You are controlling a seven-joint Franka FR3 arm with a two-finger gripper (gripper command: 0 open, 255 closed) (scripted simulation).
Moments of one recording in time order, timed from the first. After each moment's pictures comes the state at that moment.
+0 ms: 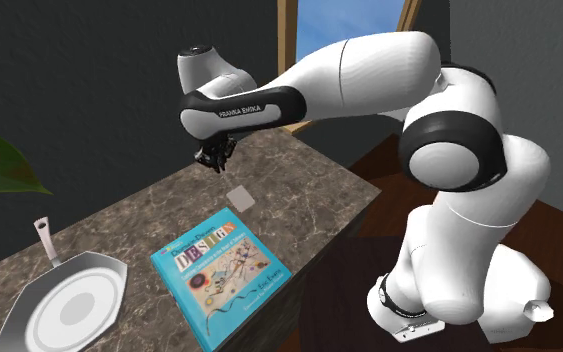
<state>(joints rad) -0.26 0.11 -0.30 -1.81 0.01 1.98 0.32</state>
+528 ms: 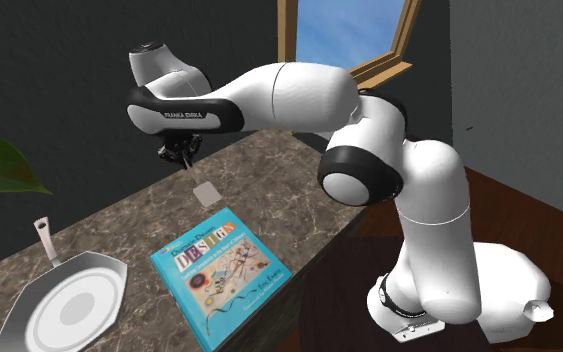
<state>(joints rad) -0.29 0.47 -0.27 -1.31 0.10 1.83 0.32</state>
